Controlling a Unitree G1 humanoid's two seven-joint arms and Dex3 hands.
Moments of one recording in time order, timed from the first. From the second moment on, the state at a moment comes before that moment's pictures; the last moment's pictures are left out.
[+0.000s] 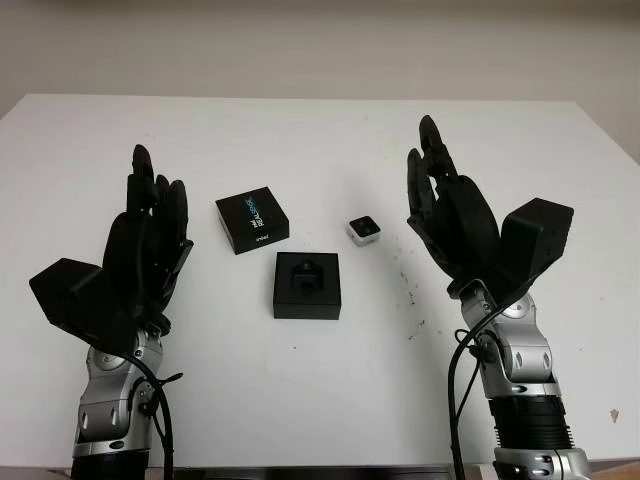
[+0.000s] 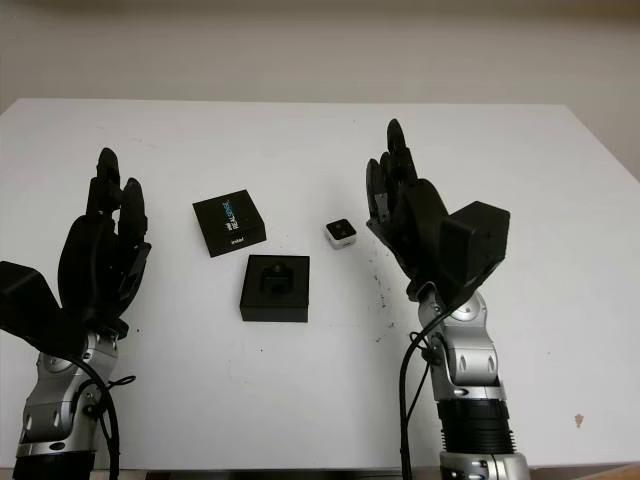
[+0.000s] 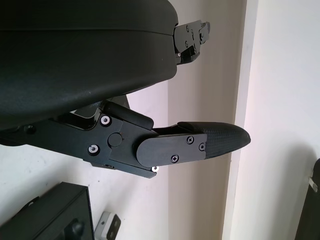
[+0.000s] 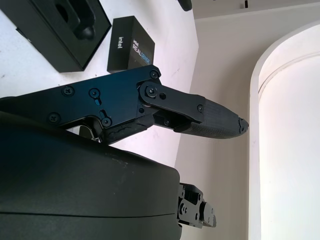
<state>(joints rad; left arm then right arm) -0.15 0.14 0.22 -0.08 -0.22 0.04 -0.09 -0.36 -0.12 -0.08 0.06 0.16 0.12 0.22</state>
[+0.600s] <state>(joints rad) -0.12 0.14 0.21 -0.11 -0.22 0.06 -0.09 -0.39 -0.21 -0.10 0.15 0.15 0.09 0.30</state>
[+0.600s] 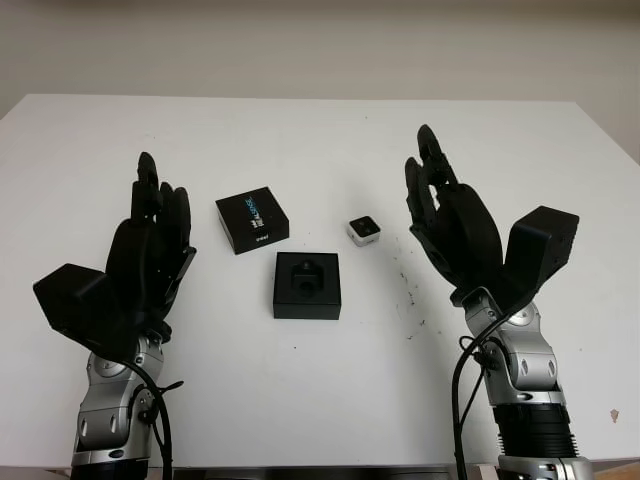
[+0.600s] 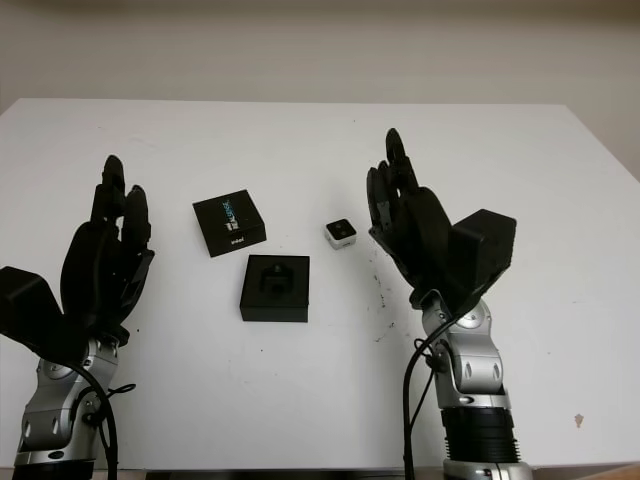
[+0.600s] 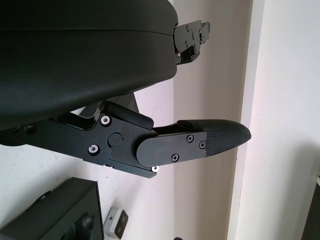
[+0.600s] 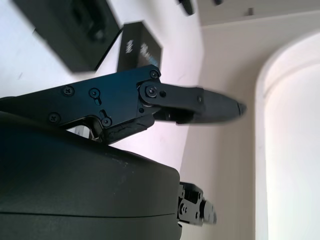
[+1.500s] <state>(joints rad) -0.12 0.14 0.22 -0.12 -0.24 0.07 -0.07 -0.87 -0.53 0.29 1.03 -0.49 -0.41 0.29</state>
